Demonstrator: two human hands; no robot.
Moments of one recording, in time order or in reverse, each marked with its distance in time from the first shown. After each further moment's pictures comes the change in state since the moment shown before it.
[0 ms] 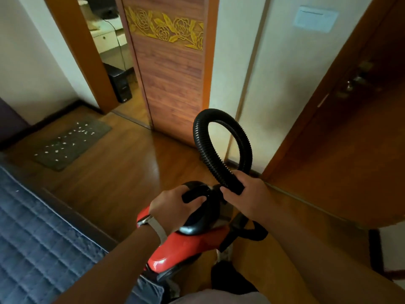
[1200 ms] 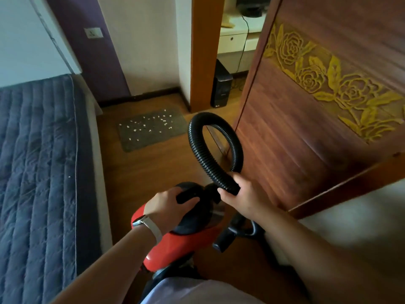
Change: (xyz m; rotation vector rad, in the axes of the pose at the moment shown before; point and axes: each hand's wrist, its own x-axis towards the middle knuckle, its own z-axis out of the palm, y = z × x) left_hand 0.429 -0.198 -0.147 -0.079 0.272 -0.679; right_hand 0.614 -0.109 0.157 -0.089 -0.519 -0.391
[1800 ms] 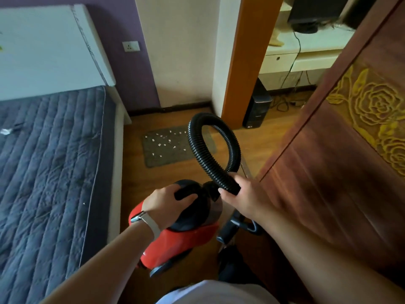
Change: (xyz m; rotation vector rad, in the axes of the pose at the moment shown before) left_hand 0.241 -0.019 -0.081 -0.043 0.082 -0.176; right_hand 0.293 -0.027 0.000 -0.023 -0.144 -0.125
